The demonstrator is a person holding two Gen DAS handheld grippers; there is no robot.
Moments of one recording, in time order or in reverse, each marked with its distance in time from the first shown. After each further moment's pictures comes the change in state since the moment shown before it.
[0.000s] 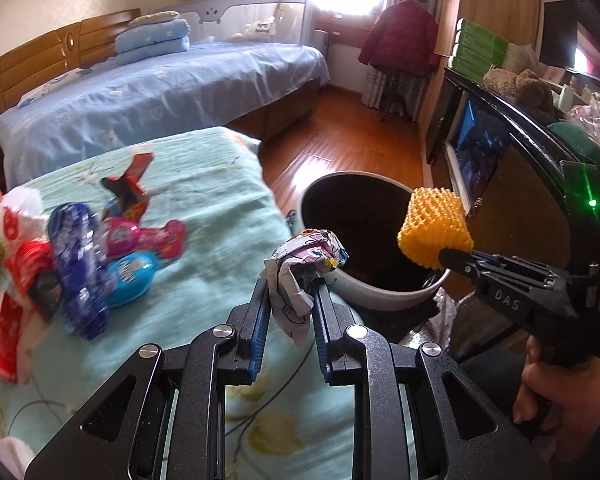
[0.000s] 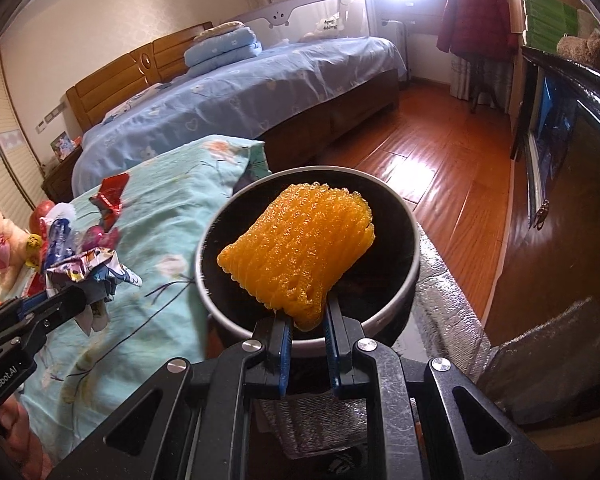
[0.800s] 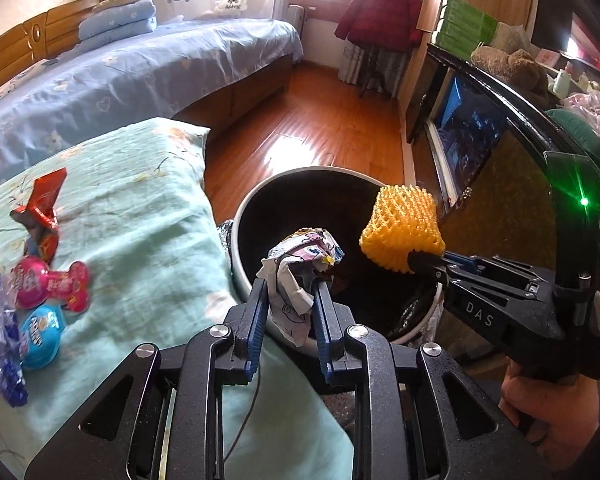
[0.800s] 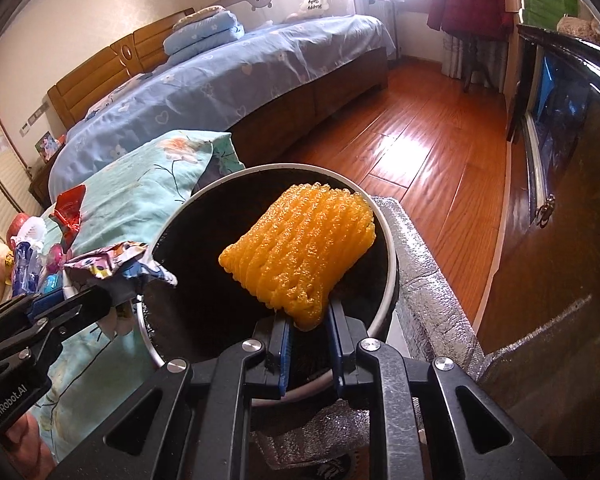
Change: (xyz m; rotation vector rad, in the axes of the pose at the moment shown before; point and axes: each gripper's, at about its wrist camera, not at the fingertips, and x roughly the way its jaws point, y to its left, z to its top) left arm 0.063 -0.037 0.034 0.035 0.095 -0.073; right arm 0.041 -0.030 0.026 0.030 0.076 -0.017
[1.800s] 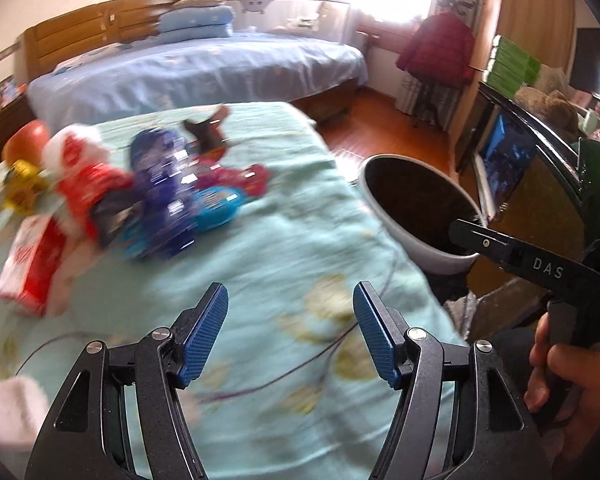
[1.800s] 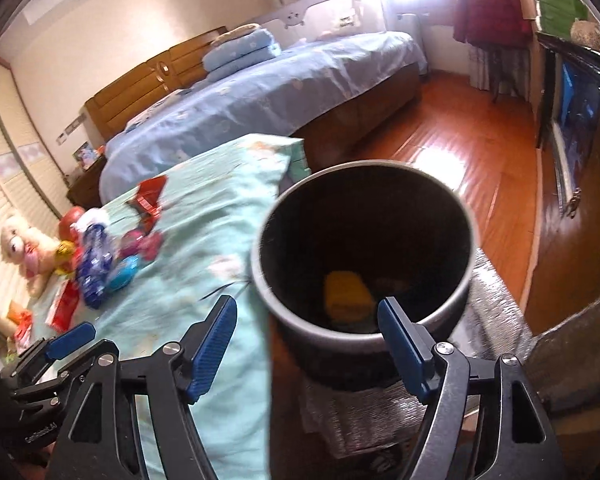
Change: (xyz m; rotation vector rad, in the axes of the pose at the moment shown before) left arm -0.091 0.084 -0.101 -0.162 -0.092 0.159; right arm -0.044 0.071 -0.044 -0.007 -0.070 0.155
